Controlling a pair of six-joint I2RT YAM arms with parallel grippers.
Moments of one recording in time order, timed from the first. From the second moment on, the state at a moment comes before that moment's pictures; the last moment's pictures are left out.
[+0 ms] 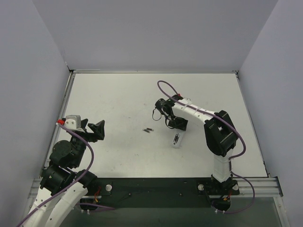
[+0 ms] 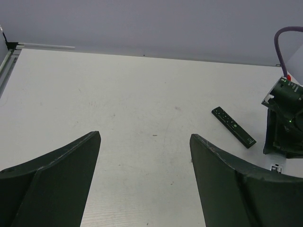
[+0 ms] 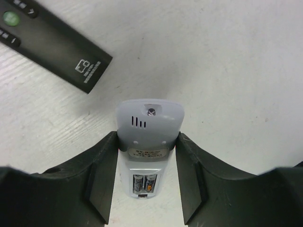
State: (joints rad) left arm -0.50 0.28 0.65 -0.36 -0.33 -0.22; right arm 0.67 1.93 1.43 -1.15 0.57 1.15
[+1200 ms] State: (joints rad) left arm -0.38 0.38 0.29 -0.09 0.02 -0.69; right arm 0.89 1.66 1.14 -0.53 -0.15 0.01
